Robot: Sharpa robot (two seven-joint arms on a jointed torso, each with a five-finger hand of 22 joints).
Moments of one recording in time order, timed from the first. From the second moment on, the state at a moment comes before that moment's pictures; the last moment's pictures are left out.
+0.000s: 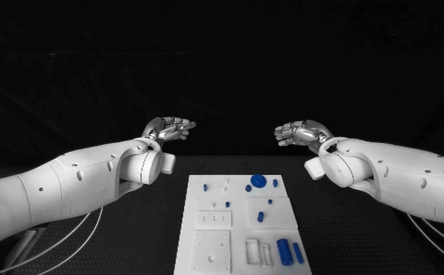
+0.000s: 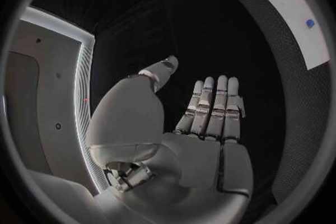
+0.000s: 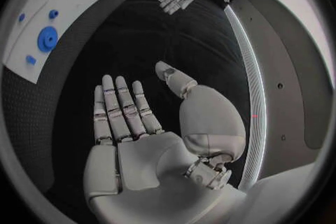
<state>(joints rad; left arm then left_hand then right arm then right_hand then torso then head) 1.28 -0.70 -0.18 1.24 -0.08 -0.52 0.23 1.17 -0.21 0.51 0.00 0.06 0.59 0.17 0.43 0.37 0.88 0.15 0.09 0.08 0.67 0.16 0.42 0.38 0.02 0.59 0.06 0.24 1.31 1.29 -0.75 -0.18 1.24 -0.32 -0.35 0.11 0.98 -0.10 0.63 -0.26 0.17 0.66 0.18 0.37 0.40 0.93 0.21 0.12 0.08 0.78 0.21 0.37 0.33 0.21 0.47 0.26 0.13 1.31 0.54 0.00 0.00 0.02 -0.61</state>
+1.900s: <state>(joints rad) 1.27 -0.79 -0.21 1.45 -0.23 -0.28 0.24 1.16 -0.12 0.48 -0.19 0.10 0.79 0.17 0.45 0.38 1.20 0.09 0.20 0.15 1.03 0.05 0.62 0.54 0.05 0.85 -0.05 0.49 1.31 1.19 -0.57 -0.17 1.13 -1.77 -0.29 -0.05 1.13 -0.23 0.73 -0.25 0.07 0.88 0.16 0.35 0.38 1.15 0.12 0.07 0.07 1.34 0.00 1.07 0.75 0.24 1.22 0.02 0.65 1.31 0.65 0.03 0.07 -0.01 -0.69</state>
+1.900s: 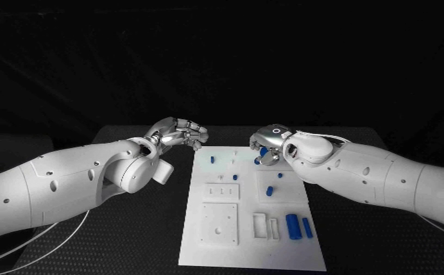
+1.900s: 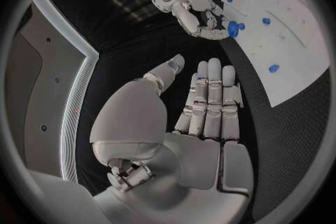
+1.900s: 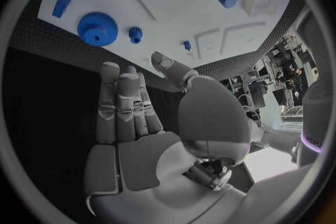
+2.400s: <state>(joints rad) 1.27 -0.81 -0.21 1.48 -0.23 -0.28 0.24 1.15 -0.12 0.48 -0.19 0.10 0.79 0.17 0.45 0.38 1.19 0.10 0.20 0.15 1.03 0.05 0.62 0.54 0.05 0.85 -0.05 0.49 1.31 1.17 -0.55 -0.18 1.09 -1.80 -0.28 -0.06 1.13 -0.23 0.74 -0.25 0.07 0.88 0.16 0.35 0.38 1.15 0.11 0.07 0.07 1.34 0.00 1.09 0.74 0.24 1.22 0.02 0.66 1.31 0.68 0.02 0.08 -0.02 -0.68</state>
